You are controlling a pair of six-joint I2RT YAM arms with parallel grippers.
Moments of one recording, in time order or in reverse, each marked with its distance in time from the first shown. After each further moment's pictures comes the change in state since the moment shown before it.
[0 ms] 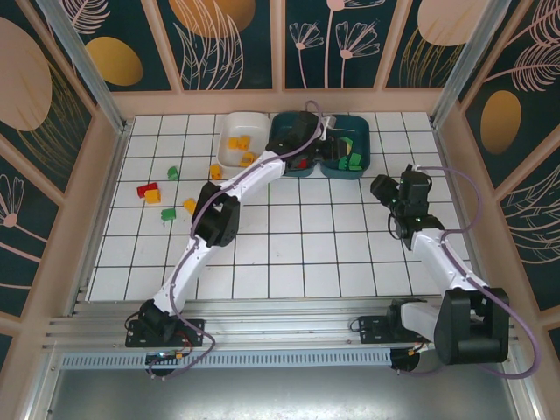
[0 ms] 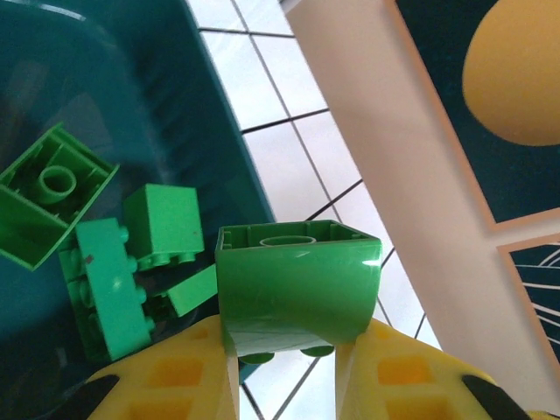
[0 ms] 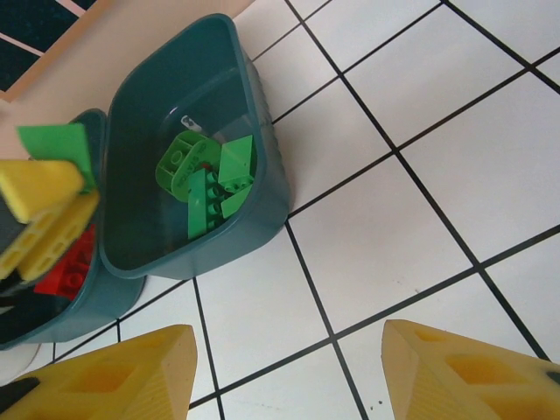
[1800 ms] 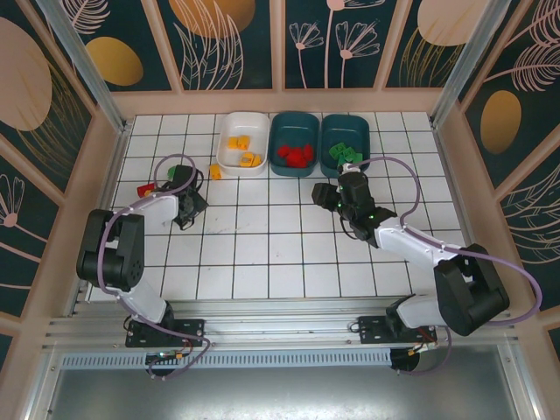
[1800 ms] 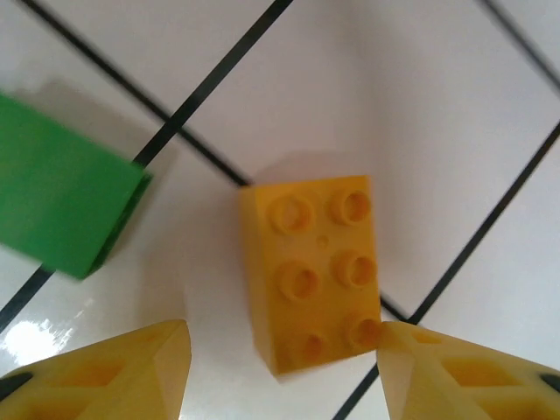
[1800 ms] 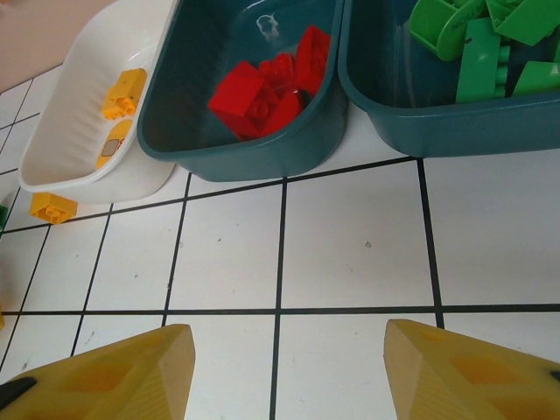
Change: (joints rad) left arm 0.502 -0.947 -1.518 -0.085 -0.669 -0.205; right arm 0.470 0.209 0.085 0.108 0.085 -0.027
